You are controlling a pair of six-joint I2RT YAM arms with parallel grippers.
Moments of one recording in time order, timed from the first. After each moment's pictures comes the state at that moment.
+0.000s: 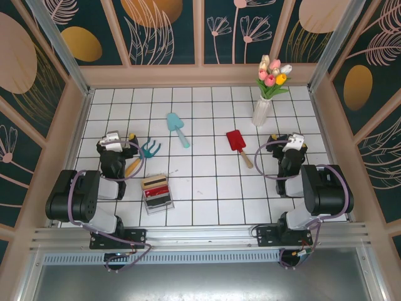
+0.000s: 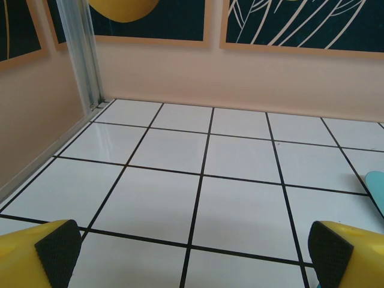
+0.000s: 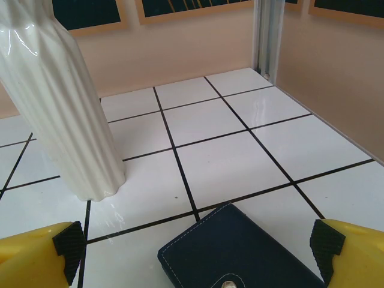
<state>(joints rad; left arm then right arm) -0.03 1.53 0.21 1.19 -0.16 -0.08 0.01 1.54 0.20 1.16 0.21 0.13</state>
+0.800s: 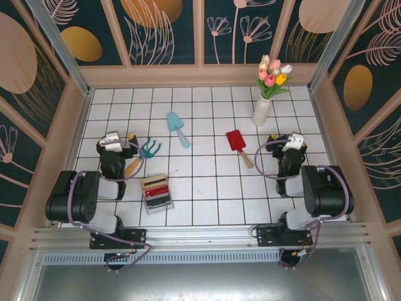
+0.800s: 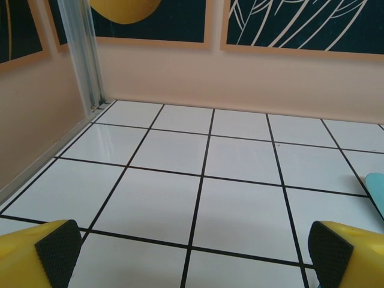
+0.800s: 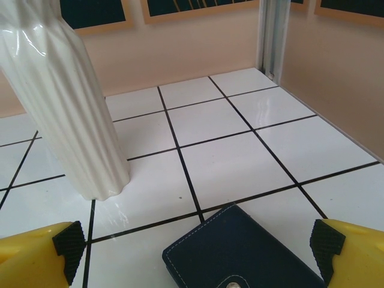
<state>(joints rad) -0.03 1.49 0.20 1.18 -0.18 -0.08 0.01 1.51 0.21 1.12 0.20 0.13</state>
